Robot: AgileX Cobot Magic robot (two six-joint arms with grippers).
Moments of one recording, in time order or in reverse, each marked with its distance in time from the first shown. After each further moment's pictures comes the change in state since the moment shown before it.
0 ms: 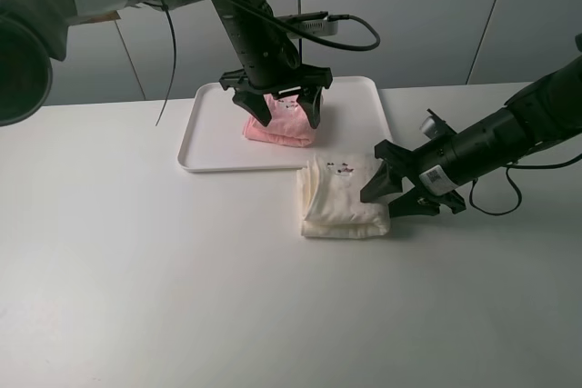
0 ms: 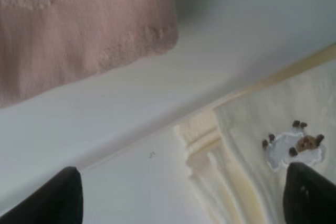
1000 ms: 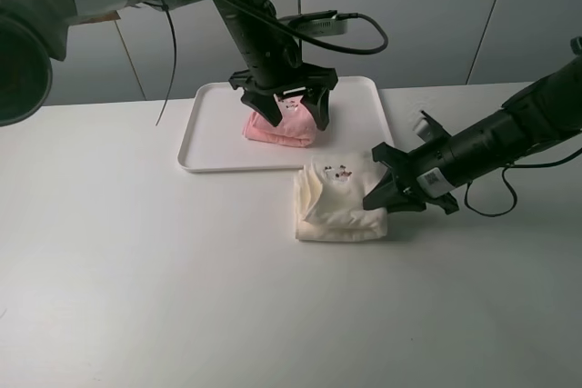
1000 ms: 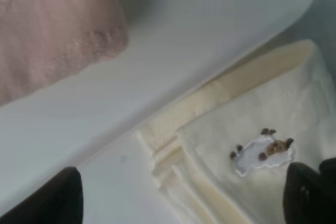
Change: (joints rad) left arm 0.000 0.000 0.000 -0.076 0.000 0.139; right arm 0.000 -0.008 -0.010 0.004 0.061 -0.075
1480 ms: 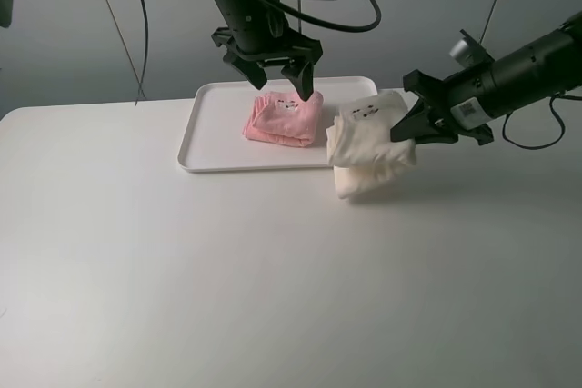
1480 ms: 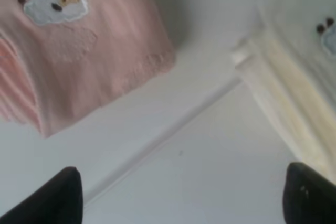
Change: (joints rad) left arm 0.000 -0.115 0.030 0.136 -0.003 0.066; right arm -0.077 -0.180 -0.138 -0.201 0.033 0.178
